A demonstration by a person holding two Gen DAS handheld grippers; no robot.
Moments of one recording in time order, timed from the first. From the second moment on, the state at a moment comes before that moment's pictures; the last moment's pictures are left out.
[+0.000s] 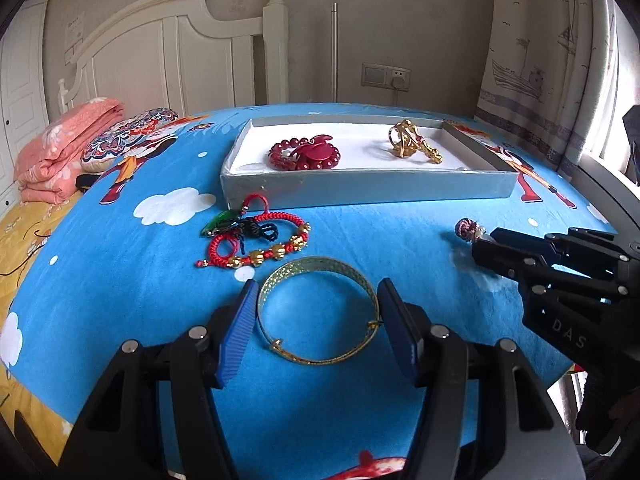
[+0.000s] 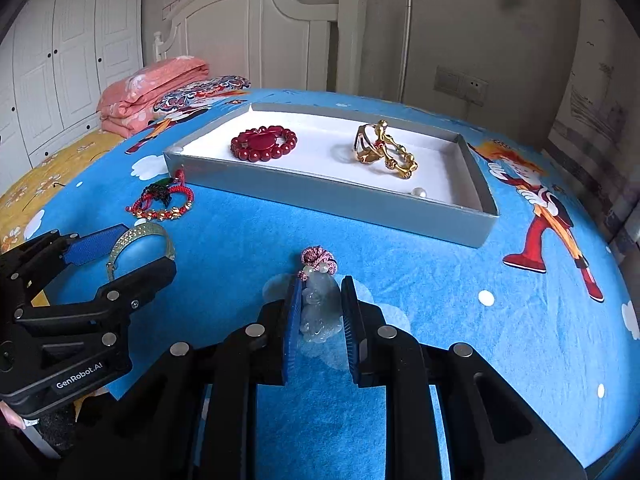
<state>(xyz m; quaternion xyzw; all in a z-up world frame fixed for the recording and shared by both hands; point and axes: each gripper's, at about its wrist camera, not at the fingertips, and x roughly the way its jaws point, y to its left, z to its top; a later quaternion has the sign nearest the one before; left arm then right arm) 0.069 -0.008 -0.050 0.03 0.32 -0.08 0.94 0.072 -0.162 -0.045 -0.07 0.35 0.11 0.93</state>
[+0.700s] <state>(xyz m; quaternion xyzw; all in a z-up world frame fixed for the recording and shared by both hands) 0.072 -0.016 -0.056 0.03 0.31 -0.07 0.95 0.067 -0.168 -0.050 -0.06 0.33 0.10 0.94</state>
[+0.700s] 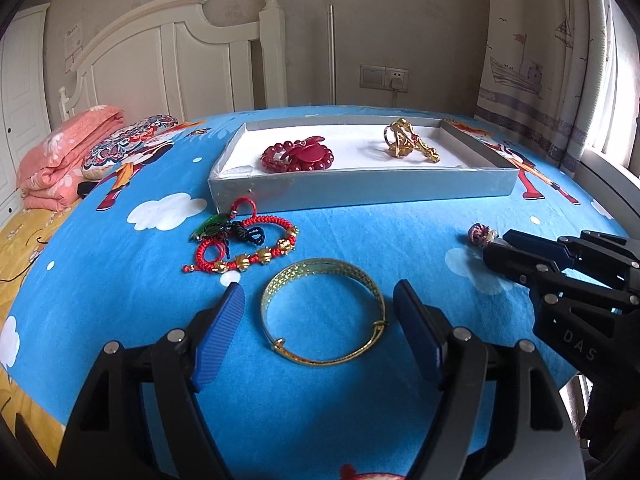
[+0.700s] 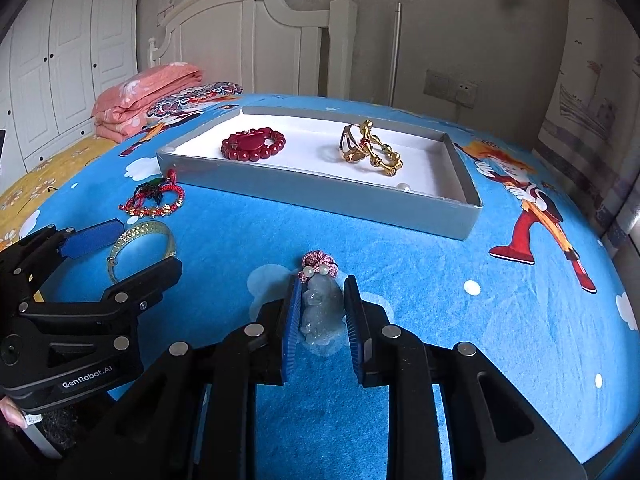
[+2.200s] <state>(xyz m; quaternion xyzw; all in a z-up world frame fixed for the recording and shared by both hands) 0.047 -0.008 -0.041 0.01 0.26 -0.03 0.97 0.041 -0.181 -0.032 -0.02 0.25 0.06 0.97</state>
